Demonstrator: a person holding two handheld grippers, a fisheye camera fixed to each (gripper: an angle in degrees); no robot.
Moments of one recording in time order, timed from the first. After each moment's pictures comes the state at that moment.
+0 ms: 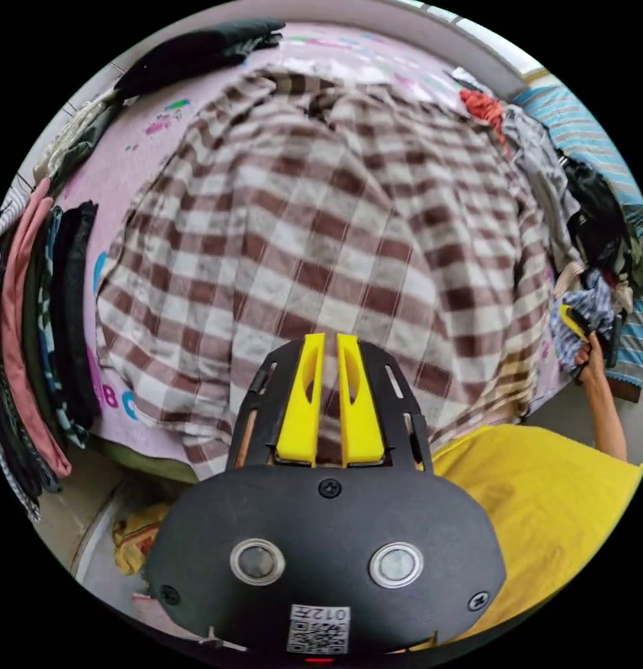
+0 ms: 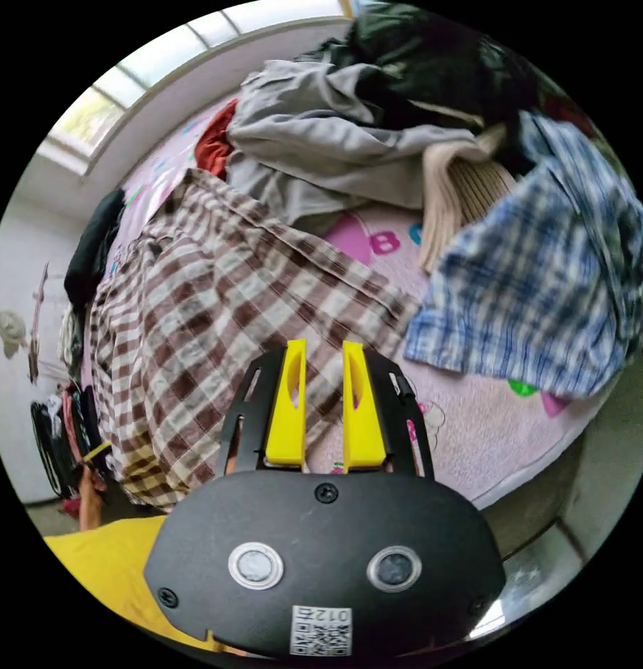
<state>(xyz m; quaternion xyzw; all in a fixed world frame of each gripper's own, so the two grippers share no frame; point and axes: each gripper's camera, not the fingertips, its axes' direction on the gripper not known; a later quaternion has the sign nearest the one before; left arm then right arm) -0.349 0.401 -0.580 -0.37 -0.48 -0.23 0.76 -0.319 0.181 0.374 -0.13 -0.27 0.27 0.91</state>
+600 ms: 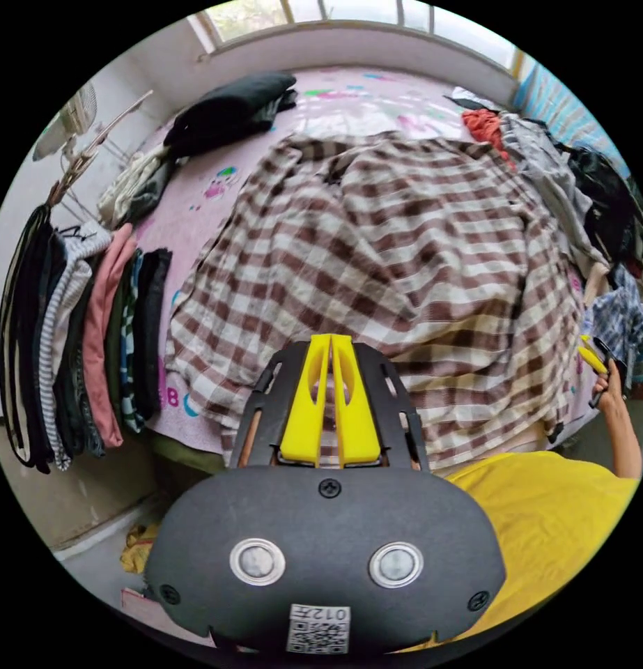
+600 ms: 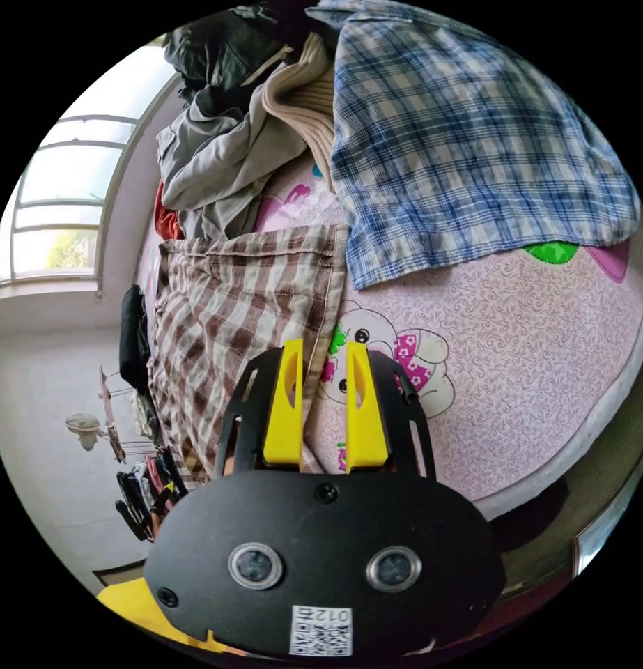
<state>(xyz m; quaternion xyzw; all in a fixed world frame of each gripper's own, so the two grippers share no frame) -0.268 0.387 -0.548 -0.29 -0.53 -0.15 0.78 -0.204 0.214 0.482 -0.13 -0.39 0.43 0.80</state>
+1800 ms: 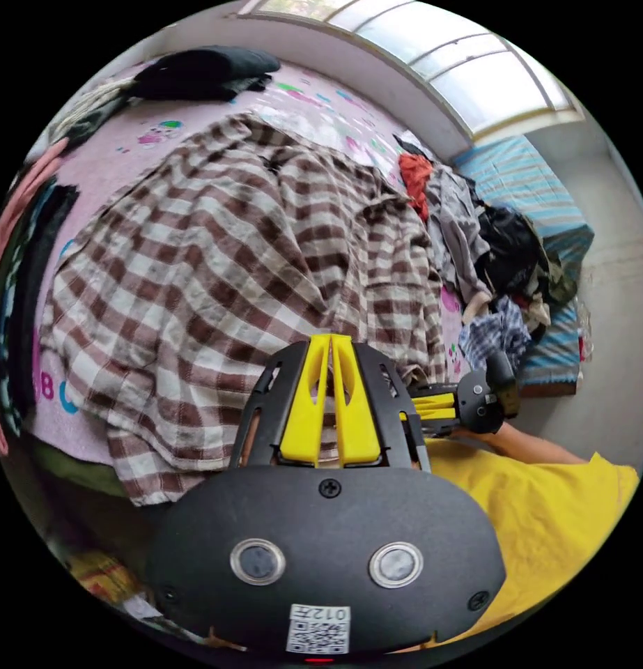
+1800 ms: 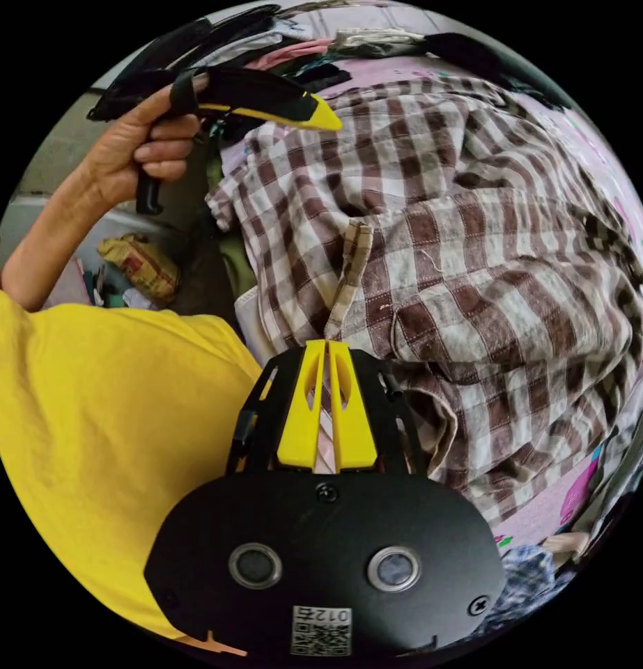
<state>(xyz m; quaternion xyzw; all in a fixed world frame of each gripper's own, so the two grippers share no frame) -0.187 0.470 -0.525 -0.24 -0.30 -0.23 0.89 -0.669 0.234 0.304 -0.14 -0.43 -0.40 0.80</state>
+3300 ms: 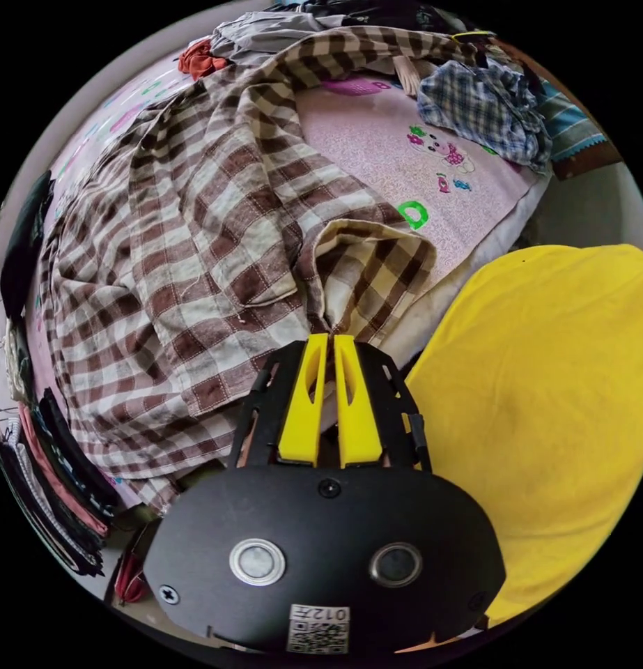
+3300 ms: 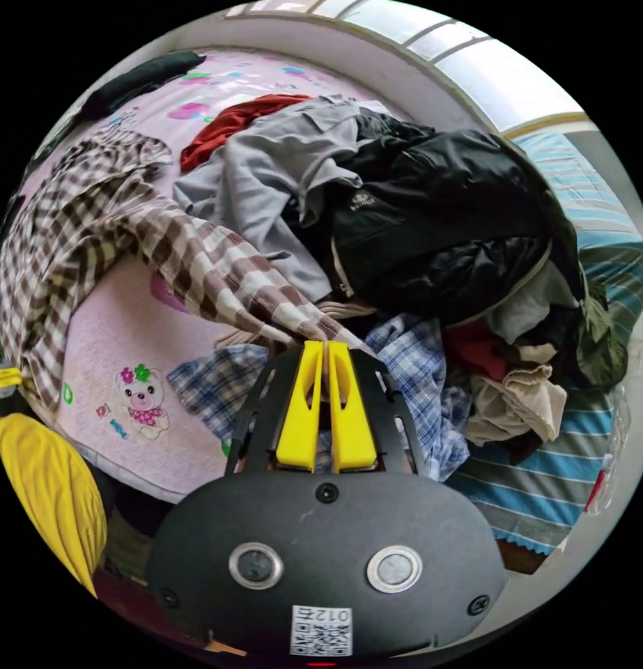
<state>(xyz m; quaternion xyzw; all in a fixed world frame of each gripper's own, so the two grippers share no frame) 0.071 0.564 -0.241 -0.52 -0.34 0.01 0.78 -0.284 0.124 0.409 -0.10 -0.05 -0.13 0.98</state>
